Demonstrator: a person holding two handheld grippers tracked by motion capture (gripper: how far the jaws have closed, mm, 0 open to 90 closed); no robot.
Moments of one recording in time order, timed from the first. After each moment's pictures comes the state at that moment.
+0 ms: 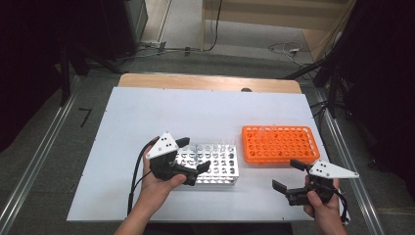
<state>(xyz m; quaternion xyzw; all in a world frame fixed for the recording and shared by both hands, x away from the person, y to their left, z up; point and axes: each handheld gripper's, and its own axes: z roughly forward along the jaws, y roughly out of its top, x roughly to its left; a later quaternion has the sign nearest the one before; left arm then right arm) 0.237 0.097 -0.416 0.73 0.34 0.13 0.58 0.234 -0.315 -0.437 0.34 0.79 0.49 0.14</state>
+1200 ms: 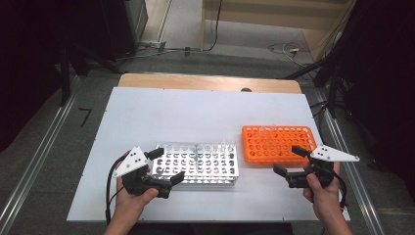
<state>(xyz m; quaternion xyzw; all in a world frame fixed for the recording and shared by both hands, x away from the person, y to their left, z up) 0.204 0.149 -0.434 0.71 0.37 0.16 0.58 0.268 -0.314 -0.420 0.36 0.78 0.49 0.15</state>
